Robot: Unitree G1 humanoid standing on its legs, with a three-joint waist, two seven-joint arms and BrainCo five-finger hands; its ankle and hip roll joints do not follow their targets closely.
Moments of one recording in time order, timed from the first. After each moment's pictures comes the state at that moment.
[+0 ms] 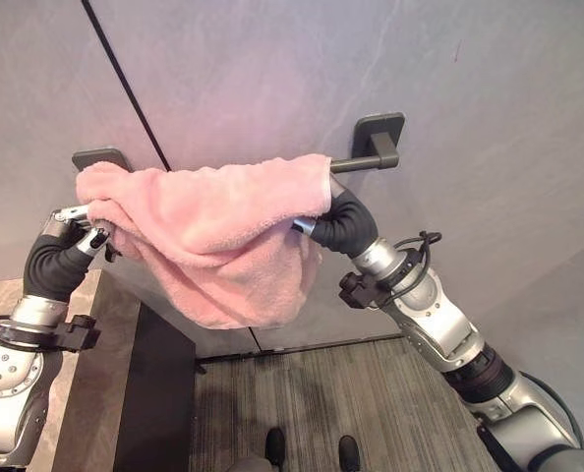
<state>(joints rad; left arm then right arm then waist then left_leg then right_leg) 0.15 0.79 0.26 -0.27 -0.55 -0.33 -0.09 -0.52 -0.45 0.48 -0.25 0.45 -0.20 0.09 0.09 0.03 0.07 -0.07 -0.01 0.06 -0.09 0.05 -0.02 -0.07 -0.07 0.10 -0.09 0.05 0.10</state>
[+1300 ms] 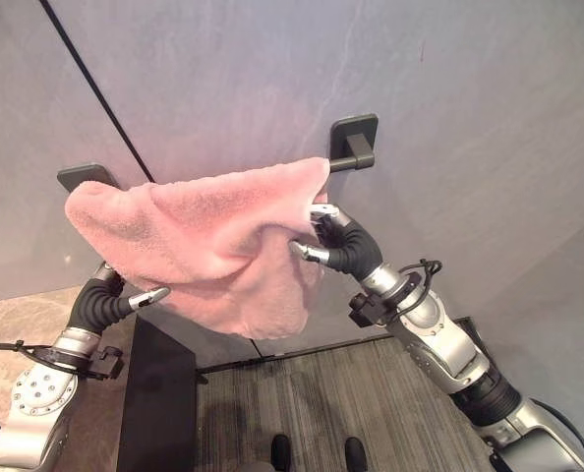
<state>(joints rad) 0.24 0.77 0.13 -0.13 -0.46 -0.27 -0.08 -0.41 -0.48 0.48 -0.21 0.50 -0.18 0.11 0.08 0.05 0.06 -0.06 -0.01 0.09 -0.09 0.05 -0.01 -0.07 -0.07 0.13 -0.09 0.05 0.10</state>
